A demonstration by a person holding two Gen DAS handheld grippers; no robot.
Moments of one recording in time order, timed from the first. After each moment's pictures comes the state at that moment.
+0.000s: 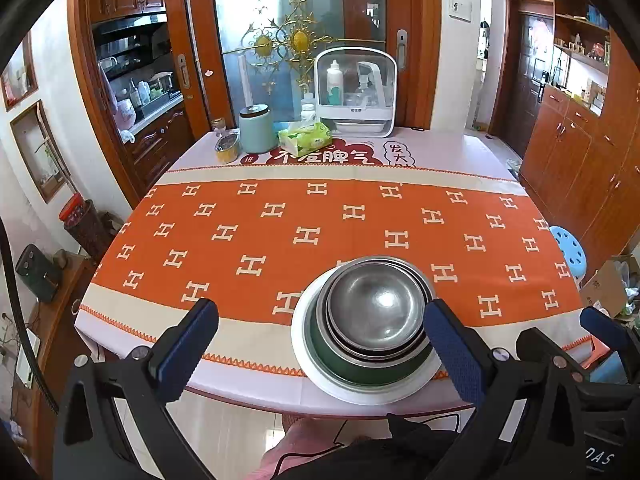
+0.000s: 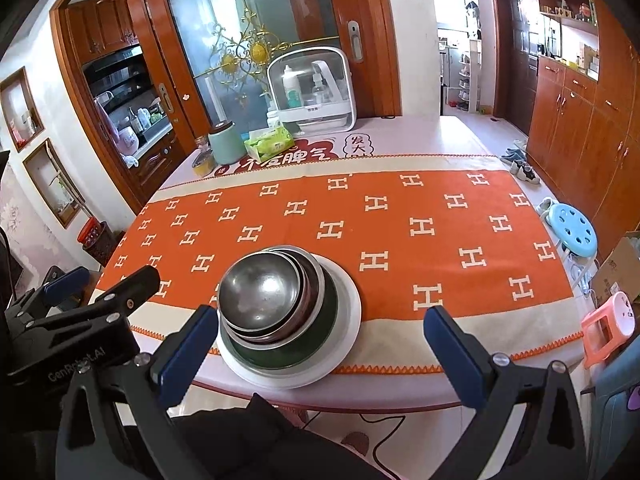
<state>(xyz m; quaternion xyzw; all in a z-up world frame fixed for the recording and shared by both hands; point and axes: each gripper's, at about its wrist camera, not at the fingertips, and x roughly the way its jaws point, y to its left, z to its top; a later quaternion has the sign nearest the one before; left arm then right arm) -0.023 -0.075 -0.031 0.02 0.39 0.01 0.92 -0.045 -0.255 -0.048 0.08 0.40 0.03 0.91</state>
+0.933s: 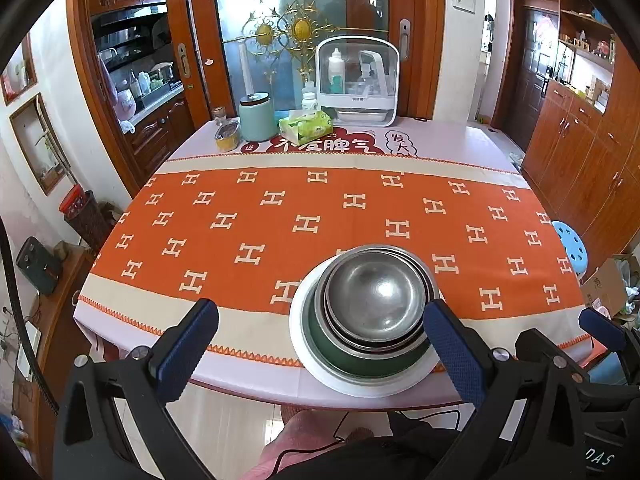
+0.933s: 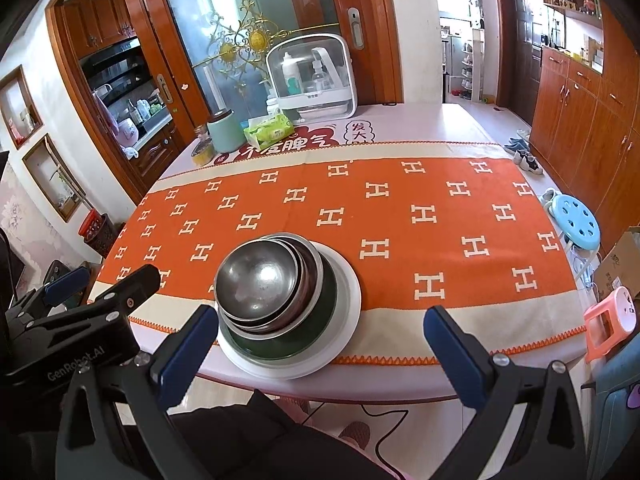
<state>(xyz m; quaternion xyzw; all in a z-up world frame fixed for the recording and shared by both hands) -0.023 -0.075 -0.038 0.02 0.41 0.01 0.91 -0.044 -0.257 -0.054 0.09 0.42 0.04 0.90</state>
